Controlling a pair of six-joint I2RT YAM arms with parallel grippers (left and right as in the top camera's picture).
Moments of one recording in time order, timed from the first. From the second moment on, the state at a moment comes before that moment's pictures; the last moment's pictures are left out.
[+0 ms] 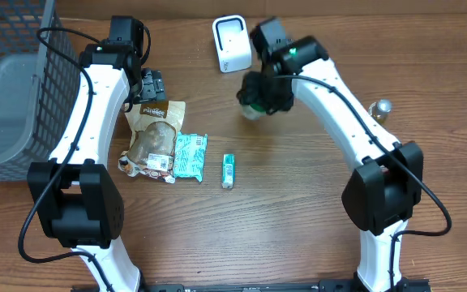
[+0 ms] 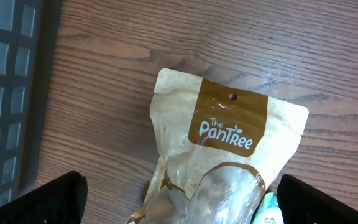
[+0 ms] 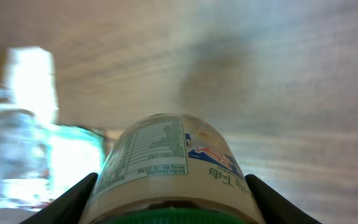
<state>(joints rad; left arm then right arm) -0.06 1.97 1.74 -1.05 -0.23 -0.29 0.45 2.11 1.98 -1.16 -0.13 0.55</state>
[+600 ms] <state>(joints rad) -0.06 1.97 1.74 -1.05 -0.23 -0.29 0.45 2.11 2.03 -0.62 -0.08 0.49</state>
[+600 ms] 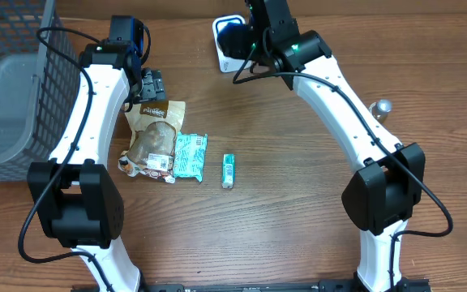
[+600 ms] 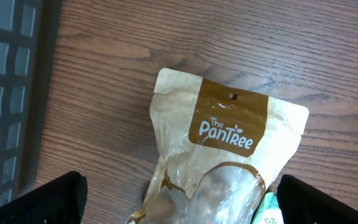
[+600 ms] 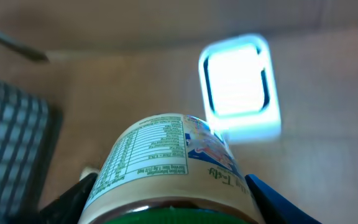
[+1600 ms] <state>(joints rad) -0.06 1.97 1.74 -1.05 -0.23 -0.29 0.45 2.44 2.00 0.12 0.09 0.18</state>
